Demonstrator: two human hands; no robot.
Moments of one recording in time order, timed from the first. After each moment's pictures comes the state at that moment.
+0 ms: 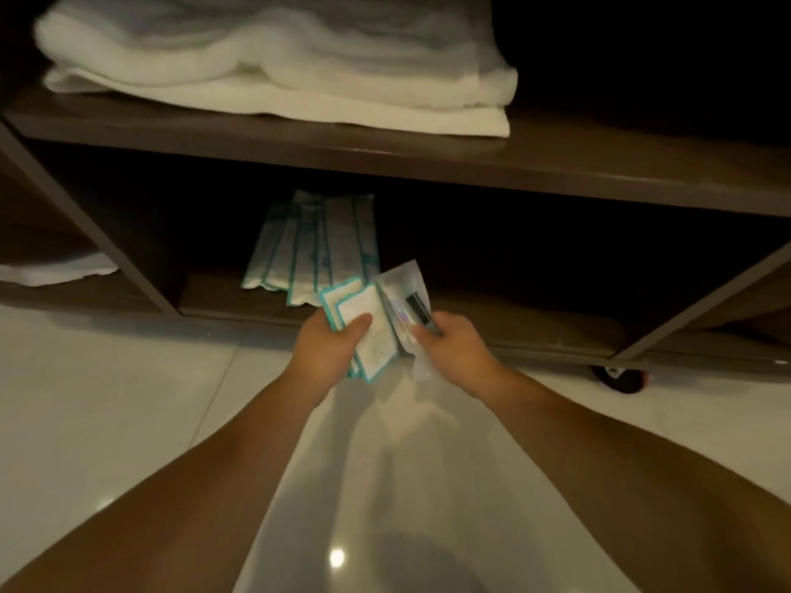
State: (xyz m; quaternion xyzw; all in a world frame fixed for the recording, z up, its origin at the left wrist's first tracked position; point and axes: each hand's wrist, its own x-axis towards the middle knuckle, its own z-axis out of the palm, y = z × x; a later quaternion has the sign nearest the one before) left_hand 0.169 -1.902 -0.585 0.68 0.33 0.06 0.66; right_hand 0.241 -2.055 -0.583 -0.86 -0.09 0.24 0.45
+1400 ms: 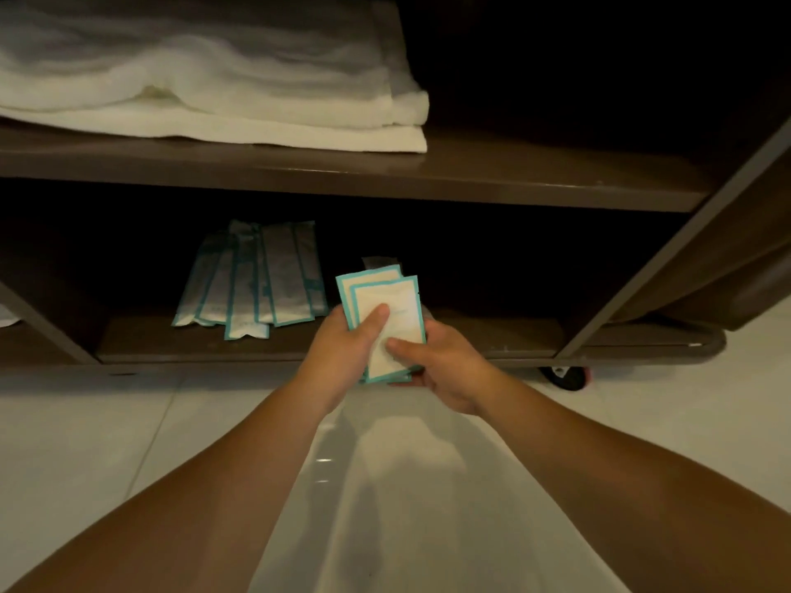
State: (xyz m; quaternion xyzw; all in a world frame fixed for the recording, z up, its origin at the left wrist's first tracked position) left_hand 0.212 -1.958 -0.577 0.68 0.16 0.05 0.71; right_hand 0.250 -2.098 -0.579 -0.64 -0.04 0.33 0.70
